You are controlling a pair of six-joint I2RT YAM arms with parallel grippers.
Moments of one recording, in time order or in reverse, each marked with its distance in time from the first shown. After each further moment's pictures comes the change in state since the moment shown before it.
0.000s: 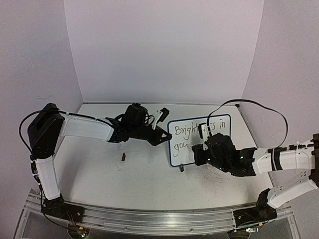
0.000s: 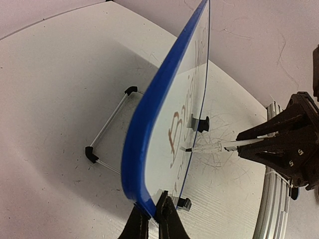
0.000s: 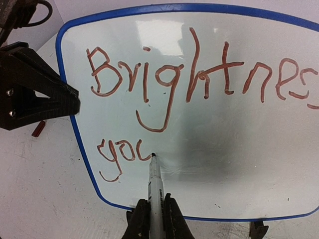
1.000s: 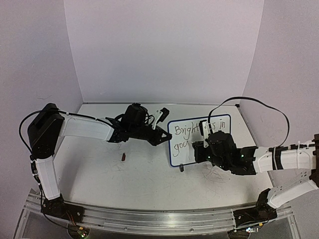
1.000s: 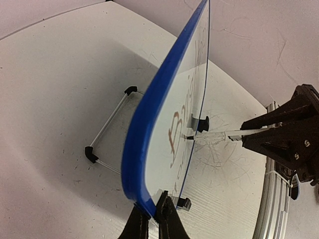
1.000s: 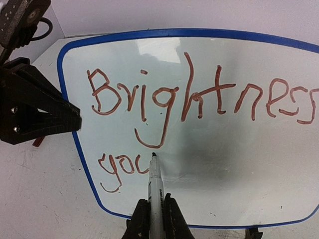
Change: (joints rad) left arm 0.000 0.000 0.000 -0.001 0.000 0.001; right arm -0.005 -0.009 0.017 0.006 0.020 -0.015
